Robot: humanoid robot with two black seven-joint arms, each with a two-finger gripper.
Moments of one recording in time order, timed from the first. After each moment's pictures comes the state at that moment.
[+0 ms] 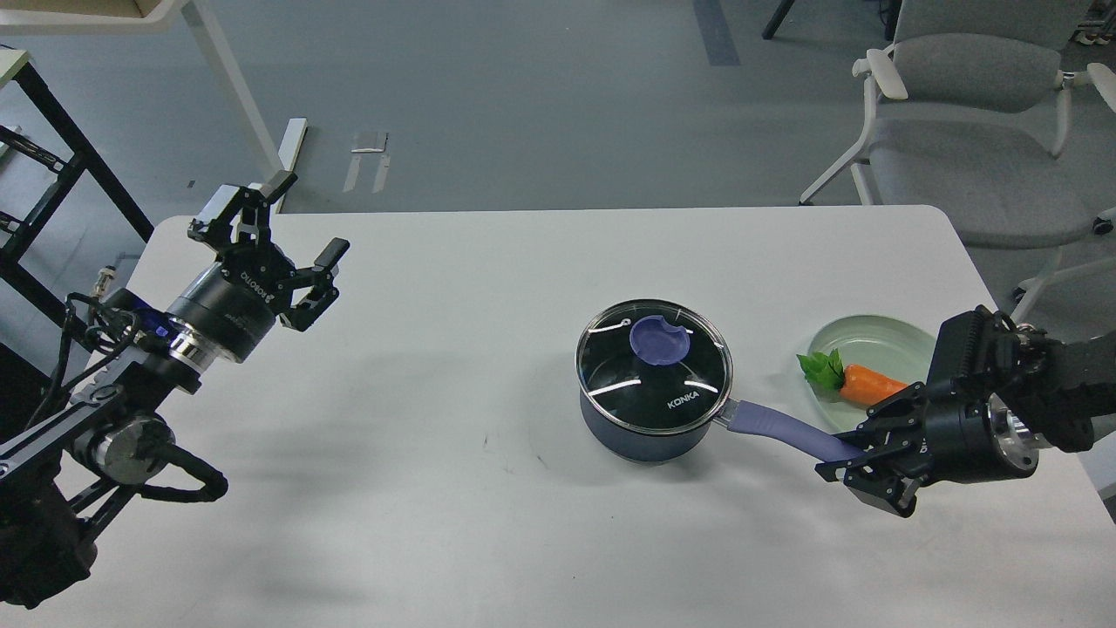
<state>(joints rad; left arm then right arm) -0.41 0.55 -0.86 -1.14 0.53 -0.36 -0.49 1.09 -1.06 -0.17 1.58 -2.02 0.25 0.49</state>
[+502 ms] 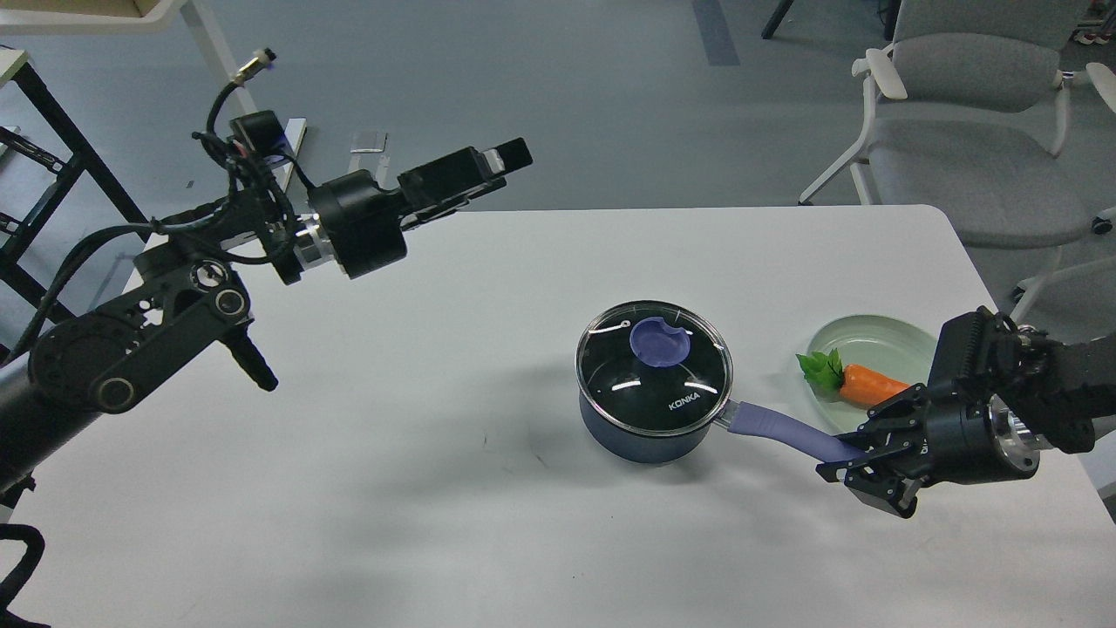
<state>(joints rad) -0.85 0.46 -0.62 -1.28 1.47 -0.29 -0.49 1.08 -1.06 -0.17 1.58 -2.01 0.24 0.49</state>
